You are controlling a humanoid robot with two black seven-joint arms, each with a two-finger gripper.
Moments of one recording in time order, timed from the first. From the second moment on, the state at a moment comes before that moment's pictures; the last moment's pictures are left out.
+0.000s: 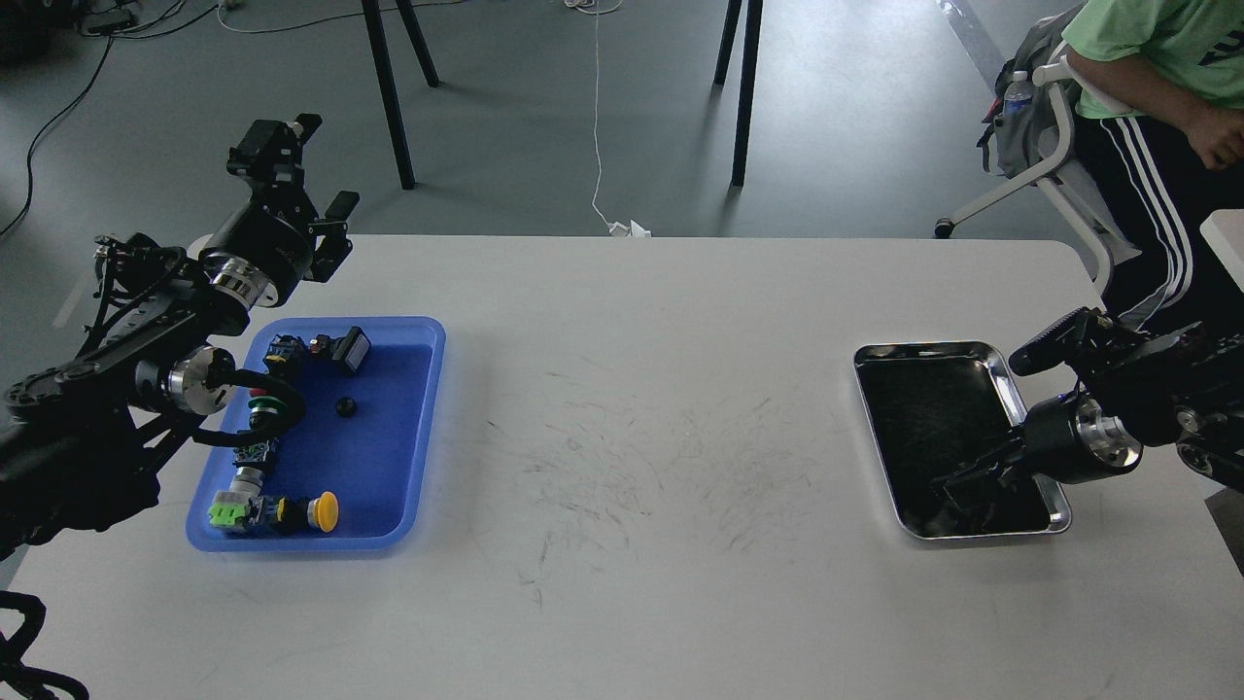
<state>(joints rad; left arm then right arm) -0.81 0.43 -0.45 -0.69 0.15 -0.19 -0.49 1.02 -0.79 -0.11 1.09 -1.83 0.49 0.44</state>
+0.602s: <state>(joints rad) -0.80 0.43 -0.45 -0.69 0.15 -0.19 -0.49 1.07 -0.74 -0.19 1.05 -1.85 0.49 0.46</state>
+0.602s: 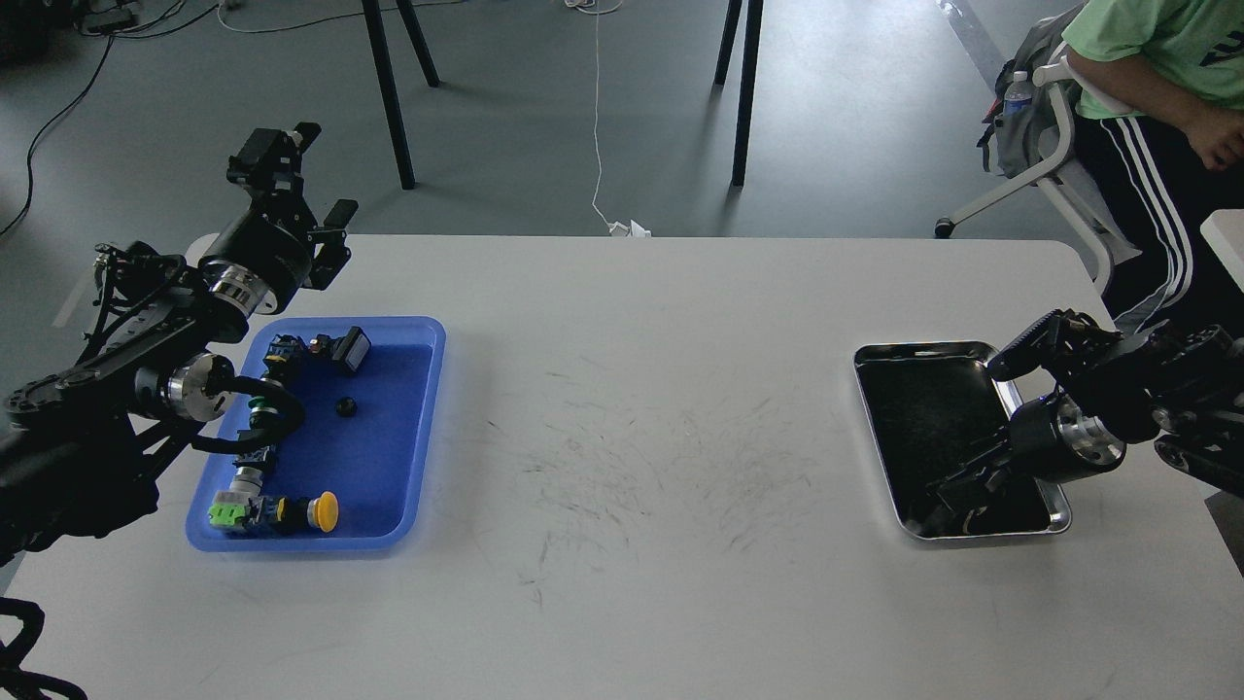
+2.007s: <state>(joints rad) -0.79 0.43 -0.45 -0.69 0.15 -0.19 -0.49 1.14 -0.69 -0.30 1.00 -1.88 0.49 0.49</state>
